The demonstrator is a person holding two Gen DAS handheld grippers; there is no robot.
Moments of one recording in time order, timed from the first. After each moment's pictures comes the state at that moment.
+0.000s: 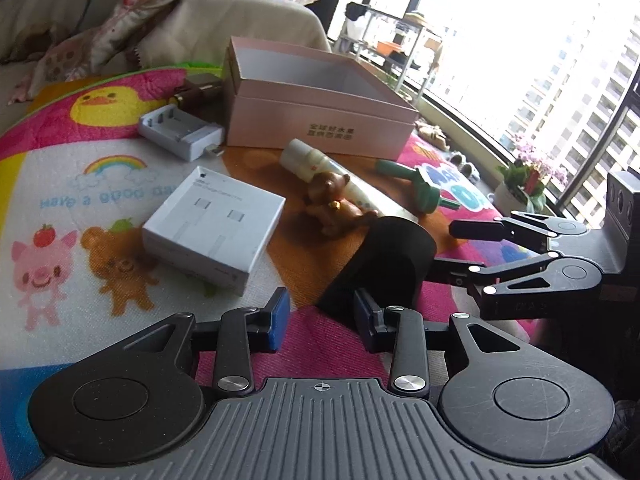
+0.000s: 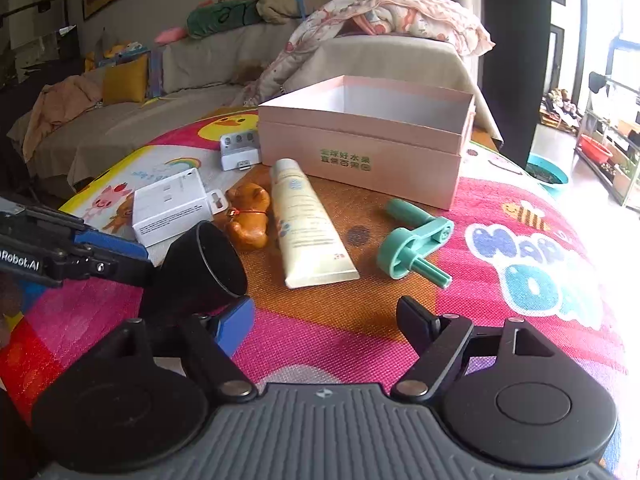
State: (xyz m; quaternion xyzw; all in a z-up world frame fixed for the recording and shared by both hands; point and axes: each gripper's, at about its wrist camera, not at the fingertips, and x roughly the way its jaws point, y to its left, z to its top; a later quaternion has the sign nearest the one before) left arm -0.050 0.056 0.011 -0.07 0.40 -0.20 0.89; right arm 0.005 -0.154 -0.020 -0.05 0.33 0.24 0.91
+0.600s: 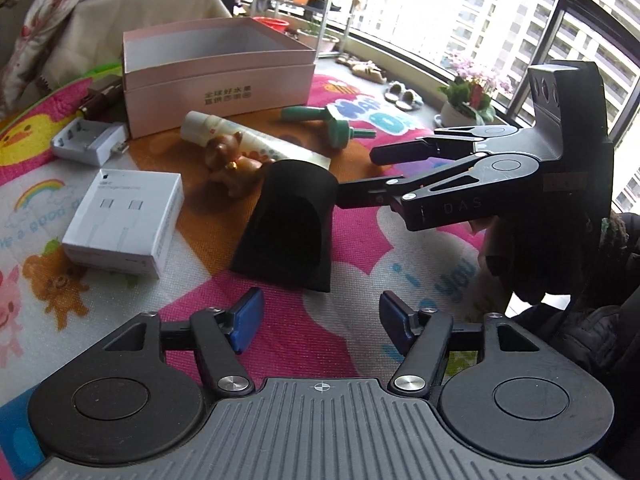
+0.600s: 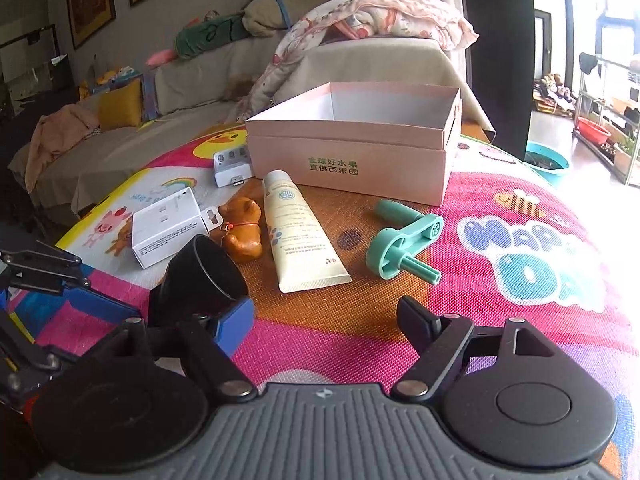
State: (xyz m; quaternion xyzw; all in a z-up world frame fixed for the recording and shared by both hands) left arm -0.068 0.017 0.016 0.04 0.43 -0.30 0.85; right arm 0.007 -0.165 -0.021 0.00 0.33 0.25 0.91
